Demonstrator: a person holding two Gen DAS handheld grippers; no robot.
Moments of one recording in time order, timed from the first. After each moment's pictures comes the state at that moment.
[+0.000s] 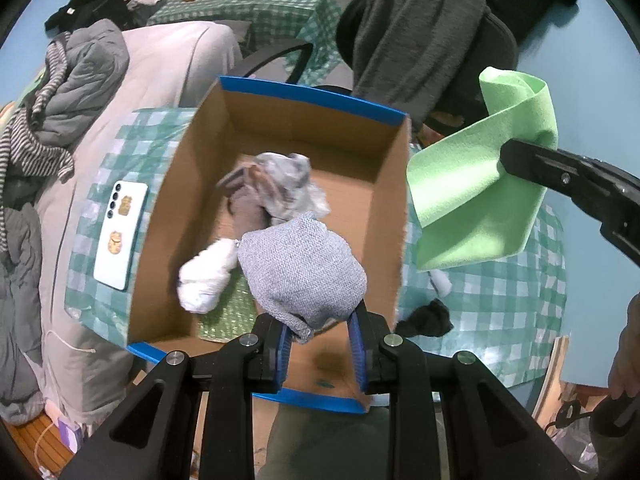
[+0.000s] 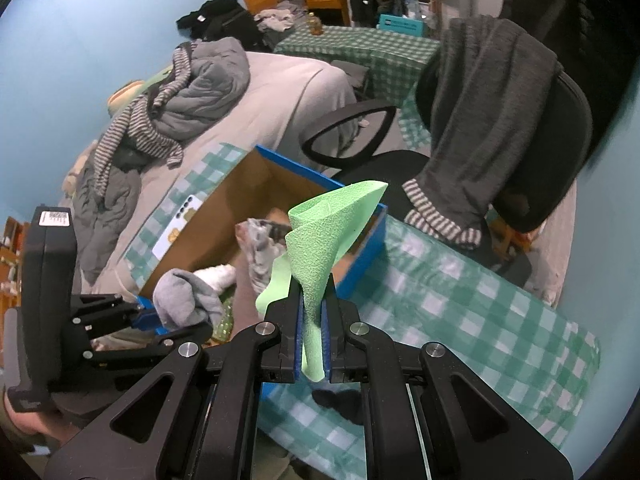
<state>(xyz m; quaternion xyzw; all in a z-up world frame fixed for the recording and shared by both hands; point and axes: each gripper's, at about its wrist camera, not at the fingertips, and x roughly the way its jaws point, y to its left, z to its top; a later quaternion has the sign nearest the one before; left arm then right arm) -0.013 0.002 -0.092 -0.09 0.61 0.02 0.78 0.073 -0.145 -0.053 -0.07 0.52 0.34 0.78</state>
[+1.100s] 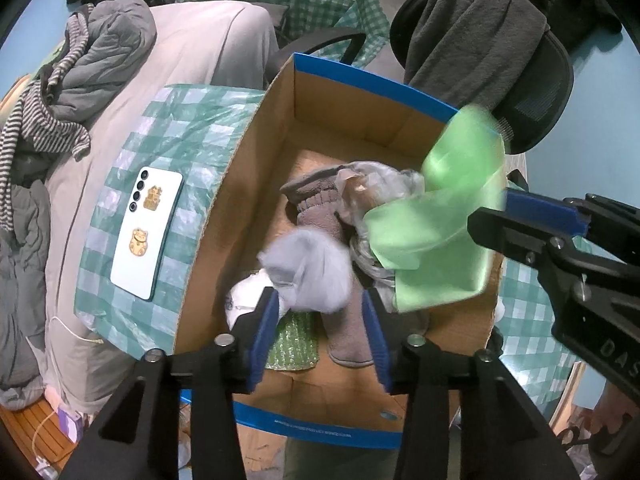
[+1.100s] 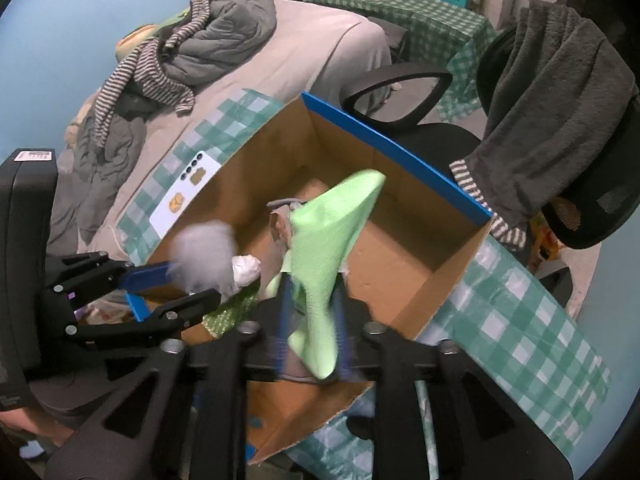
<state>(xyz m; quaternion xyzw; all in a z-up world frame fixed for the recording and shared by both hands) 0.008 0.067 -0.133 -0.11 0.63 0.06 0.77 0.083 -0.054 -0.110 -0.13 0.57 0.36 0.73</state>
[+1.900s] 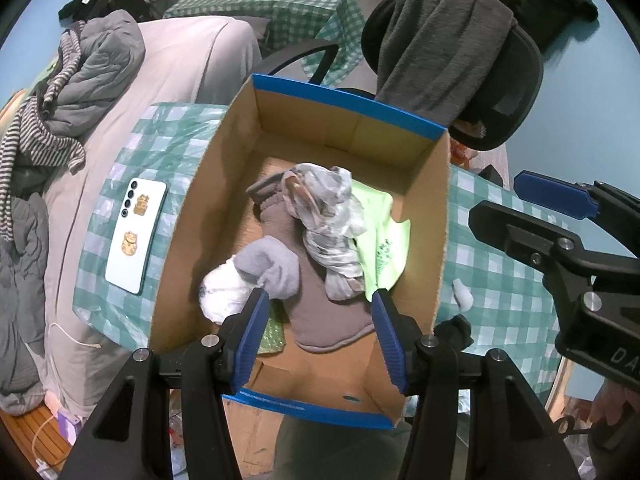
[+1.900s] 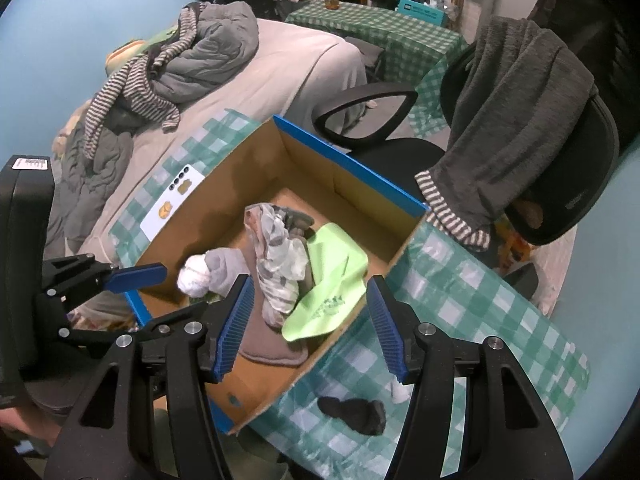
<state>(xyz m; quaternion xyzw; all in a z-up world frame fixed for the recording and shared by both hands) -0.005 0.024 -0.101 -0.10 0.62 0.04 0.78 0.074 -0.099 -0.077 -0.13 0.55 0.34 0.76</state>
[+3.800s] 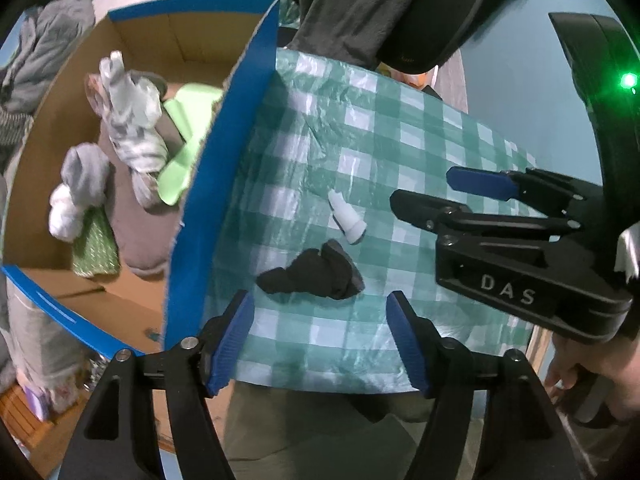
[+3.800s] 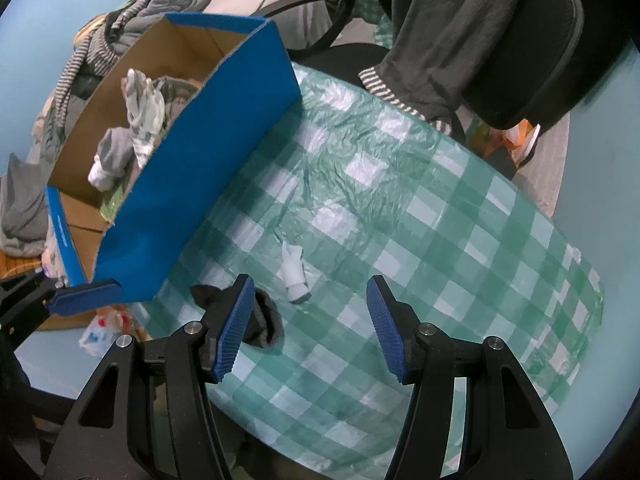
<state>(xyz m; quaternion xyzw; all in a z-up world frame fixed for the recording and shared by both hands) -0.029 -0.144 -0.162 -0.12 0.66 0.00 0.74 0.072 -0.248 -0.180 -0.13 0.63 0.30 0.71</state>
